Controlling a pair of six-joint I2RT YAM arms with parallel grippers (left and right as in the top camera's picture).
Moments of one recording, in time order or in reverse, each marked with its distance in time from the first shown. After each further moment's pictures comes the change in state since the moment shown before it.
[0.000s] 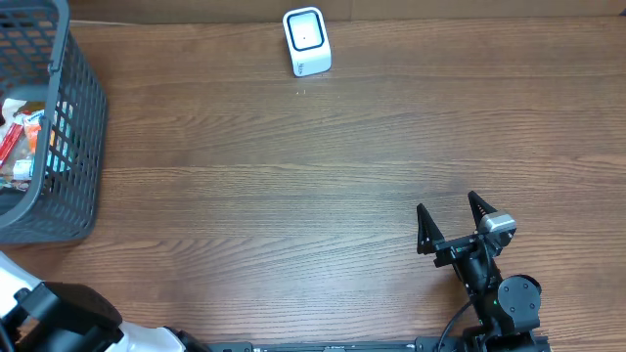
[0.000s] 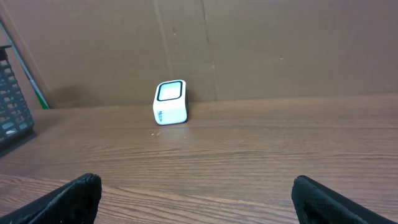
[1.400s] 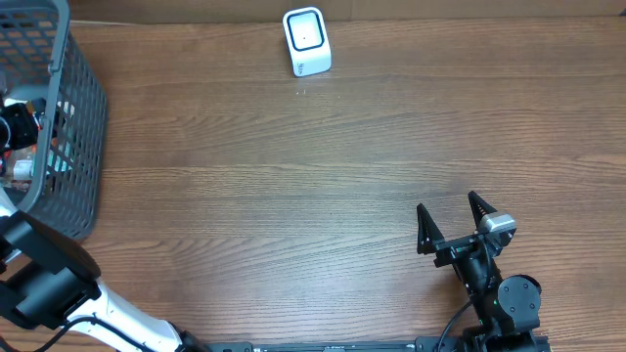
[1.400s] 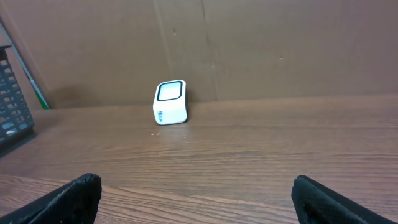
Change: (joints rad) left arm -0.122 0.294 0.000 0.069 -0.004 0.361; right arm 0.000 0.000 0.000 0.000 0.000 0.001
